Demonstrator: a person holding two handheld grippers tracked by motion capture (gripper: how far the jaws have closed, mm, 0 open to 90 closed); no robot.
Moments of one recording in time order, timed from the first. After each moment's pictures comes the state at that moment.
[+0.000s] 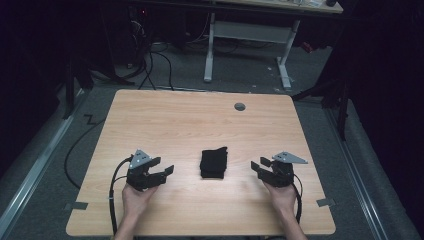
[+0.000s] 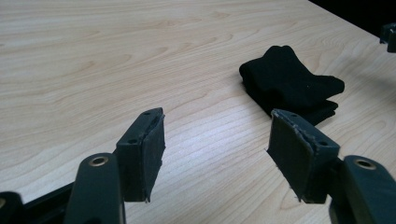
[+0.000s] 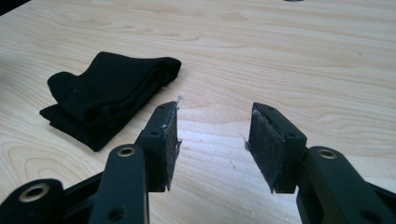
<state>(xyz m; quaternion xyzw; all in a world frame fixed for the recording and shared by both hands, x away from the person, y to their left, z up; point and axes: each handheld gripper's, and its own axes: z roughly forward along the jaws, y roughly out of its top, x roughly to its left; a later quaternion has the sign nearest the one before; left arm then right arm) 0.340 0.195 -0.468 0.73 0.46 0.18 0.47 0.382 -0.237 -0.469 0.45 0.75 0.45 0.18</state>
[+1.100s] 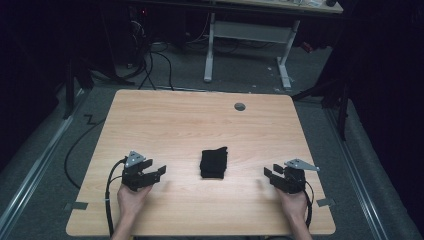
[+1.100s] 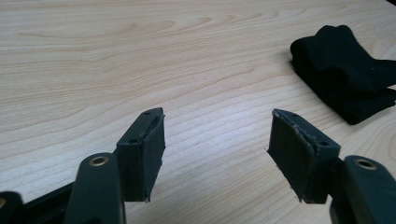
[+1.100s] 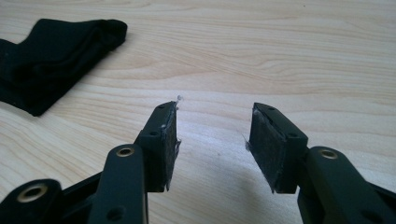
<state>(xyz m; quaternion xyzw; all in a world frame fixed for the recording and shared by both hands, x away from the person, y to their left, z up) 0.349 0.213 -0.490 0.72 0.51 0.19 0.43 0.376 -0.277 -0.492 0.49 0.74 0.42 0.19</state>
